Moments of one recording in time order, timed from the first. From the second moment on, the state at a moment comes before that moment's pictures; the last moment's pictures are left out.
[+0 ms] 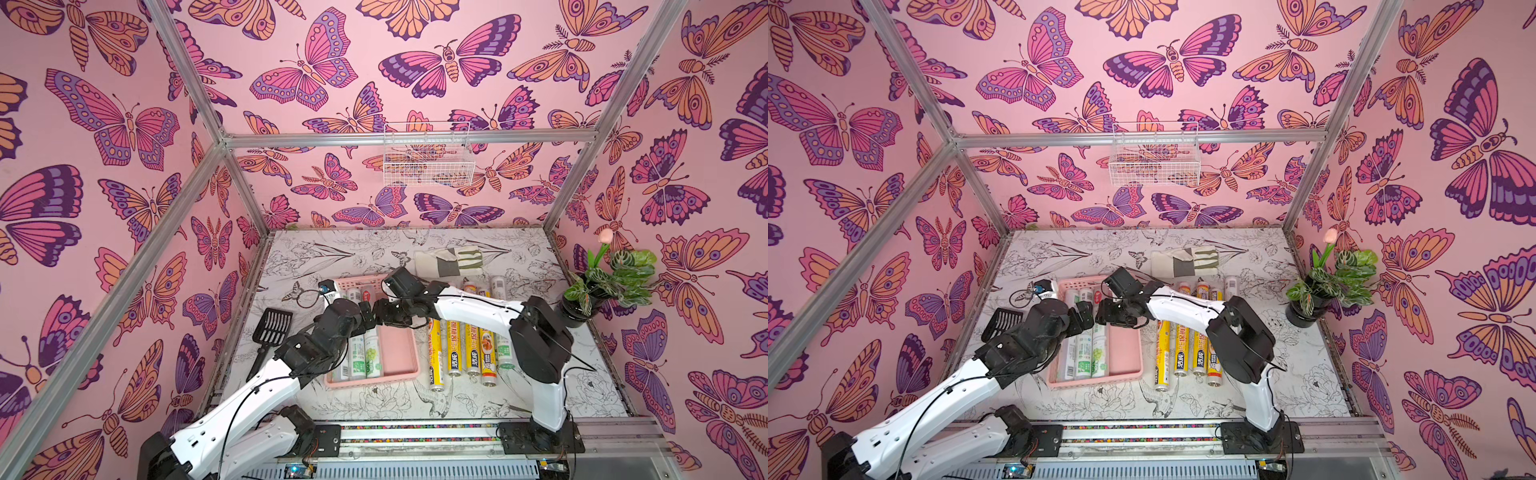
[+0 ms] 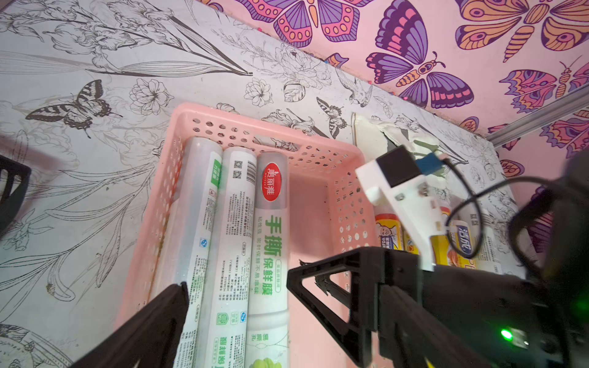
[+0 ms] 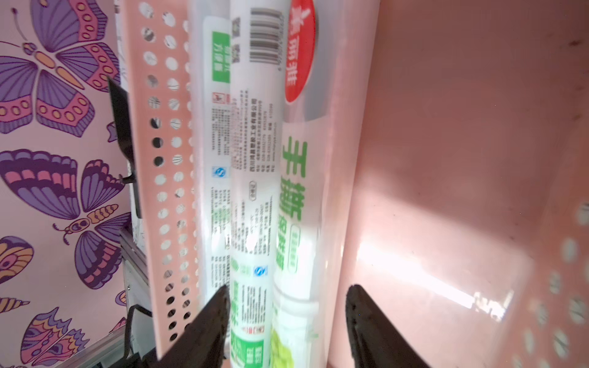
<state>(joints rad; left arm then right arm) -0.69 0.92 0.76 -0.50 -0.40 -0.77 0.94 1.91 1.45 -0.45 -0.26 0.80</state>
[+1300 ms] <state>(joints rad) -0.95 2.00 1.56 -0.22 0.30 -0.68 0.17 1.26 0.83 -0.72 0.03 0.42</state>
